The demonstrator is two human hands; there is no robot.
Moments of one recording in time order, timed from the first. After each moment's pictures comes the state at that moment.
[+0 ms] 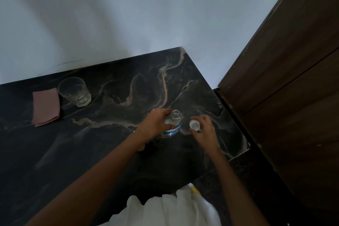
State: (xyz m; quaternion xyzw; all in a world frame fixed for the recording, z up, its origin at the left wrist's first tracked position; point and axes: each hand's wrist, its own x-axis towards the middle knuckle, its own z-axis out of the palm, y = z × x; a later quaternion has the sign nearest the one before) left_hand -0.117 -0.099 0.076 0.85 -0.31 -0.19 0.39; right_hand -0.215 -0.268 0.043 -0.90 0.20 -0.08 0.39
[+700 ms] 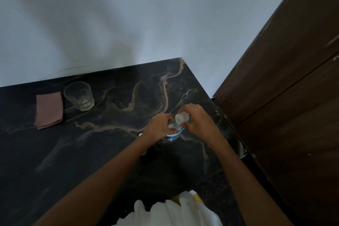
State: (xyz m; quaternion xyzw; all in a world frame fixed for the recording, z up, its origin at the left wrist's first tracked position) left_hand -0.119 -0.102 0.078 0.85 -0.27 -0.23 0.39; right_hand -0.180 -0.231 0.137 -0.97 0.04 -0.01 0.23
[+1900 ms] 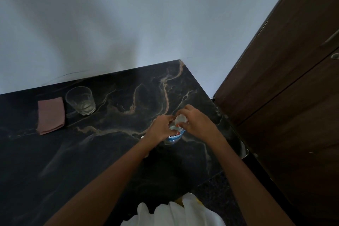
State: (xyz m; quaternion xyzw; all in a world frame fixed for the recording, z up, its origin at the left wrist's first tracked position) left_hand -0.119 -0.103 0.077 0.86 -0.26 -0.23 0.38; right_hand -0.176 -0.221 0.144 -0.98 0.04 0.05 0.20
